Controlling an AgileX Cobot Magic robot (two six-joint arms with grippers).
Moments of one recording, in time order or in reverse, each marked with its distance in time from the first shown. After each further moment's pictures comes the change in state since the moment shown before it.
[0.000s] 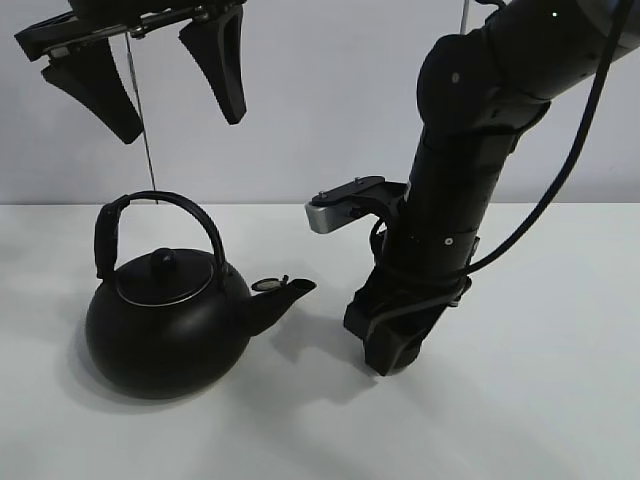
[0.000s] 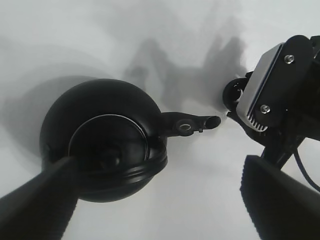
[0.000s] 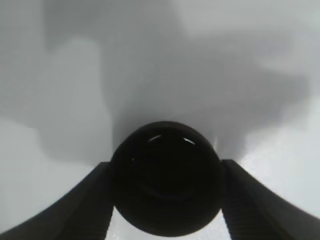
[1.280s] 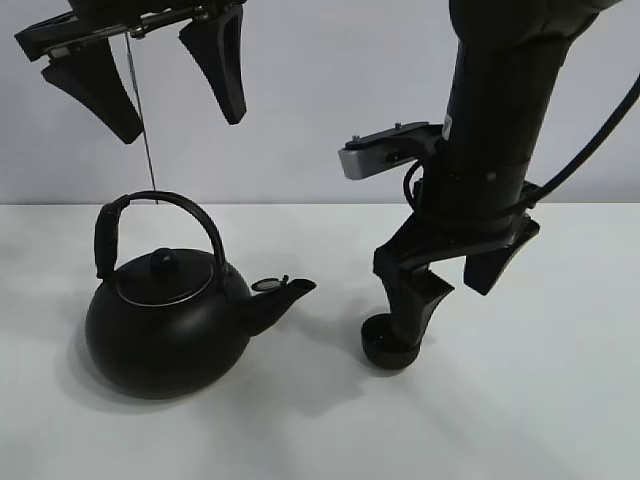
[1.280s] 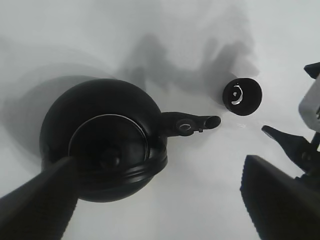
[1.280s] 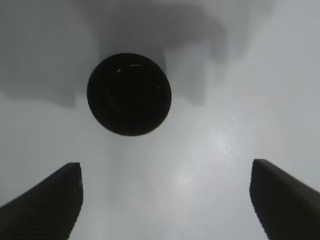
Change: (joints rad) left arm 0.000 0.000 0.000 0.000 0.000 0.000; right arm 0.000 -0.156 0.000 -0.140 0.189 0.240
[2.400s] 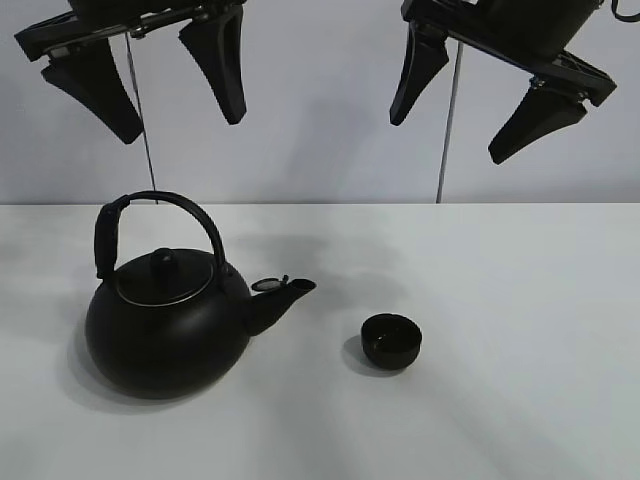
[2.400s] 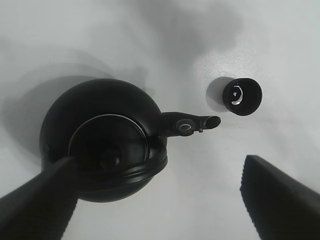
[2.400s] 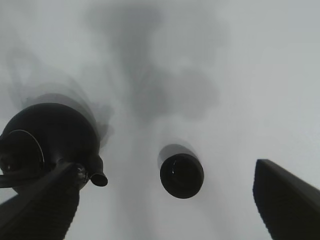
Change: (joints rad) left arm 0.000 0.000 0.000 0.000 0.000 0.000; right arm -0.247 -0.131 -0.209 0.374 0.068 0.252
